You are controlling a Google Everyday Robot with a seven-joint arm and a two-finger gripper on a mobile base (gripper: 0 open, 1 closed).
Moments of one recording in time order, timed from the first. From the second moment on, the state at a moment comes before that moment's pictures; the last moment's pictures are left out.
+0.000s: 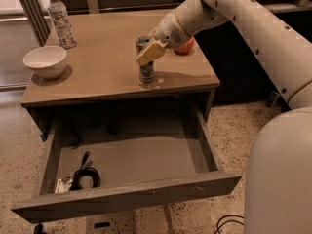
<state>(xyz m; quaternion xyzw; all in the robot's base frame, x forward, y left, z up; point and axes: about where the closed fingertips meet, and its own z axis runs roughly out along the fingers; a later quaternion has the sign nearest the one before) 0.691 0.018 0.894 -0.60 0.68 0.24 0.34</state>
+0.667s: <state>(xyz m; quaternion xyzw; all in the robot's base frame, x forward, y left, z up) 0.649 0.024 0.924 -0.61 0.66 0.27 0.34</state>
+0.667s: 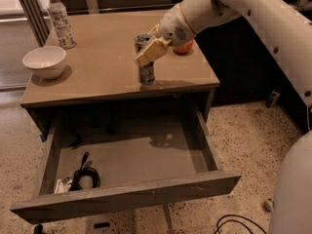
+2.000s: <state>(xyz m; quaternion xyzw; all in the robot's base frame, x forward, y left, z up) 0.541 0.028 0.899 -0.59 0.66 0.33 0.33</state>
